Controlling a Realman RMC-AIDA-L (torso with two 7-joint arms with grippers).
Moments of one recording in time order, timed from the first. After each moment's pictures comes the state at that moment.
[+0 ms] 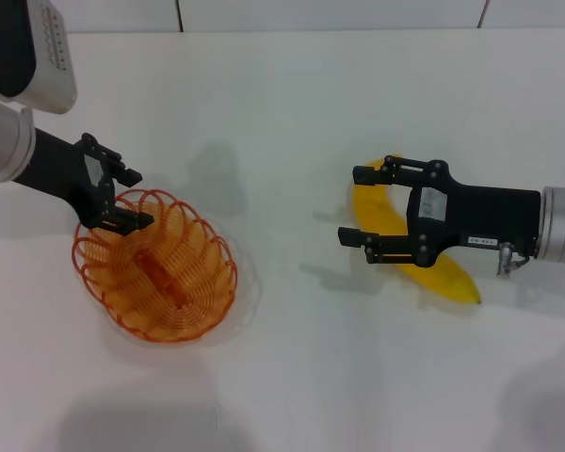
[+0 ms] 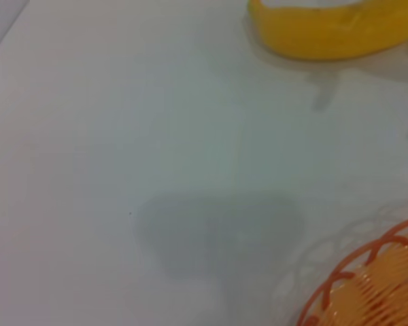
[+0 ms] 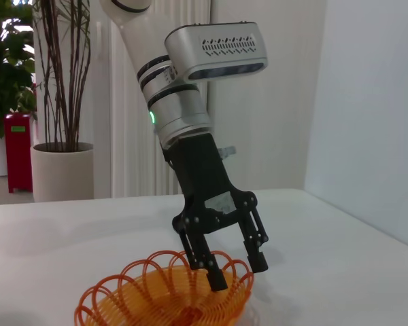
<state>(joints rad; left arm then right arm) -0.84 -2.02 0.90 0.75 2.58 1.33 -1.49 0.62 2.04 -0.15 -0.32 -2.39 -1.60 0.76</state>
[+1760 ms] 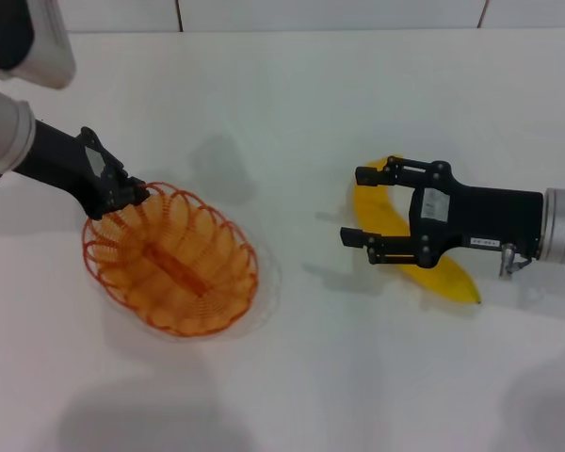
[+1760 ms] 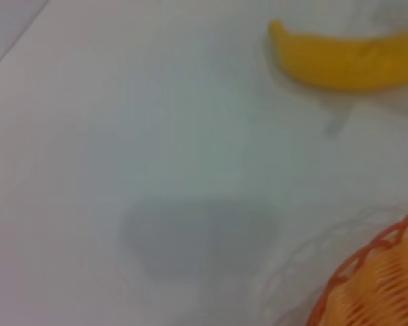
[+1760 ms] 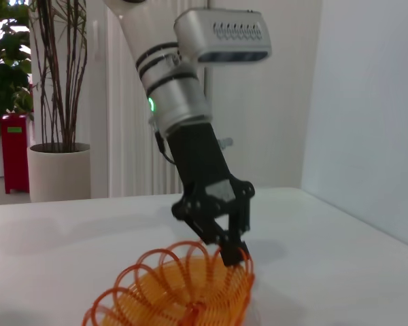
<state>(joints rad) -0.85 -2.01 0.92 0.78 2.56 1.37 -1.63 0.61 2.04 -0.15 -0.32 -2.39 -1.60 0.76</state>
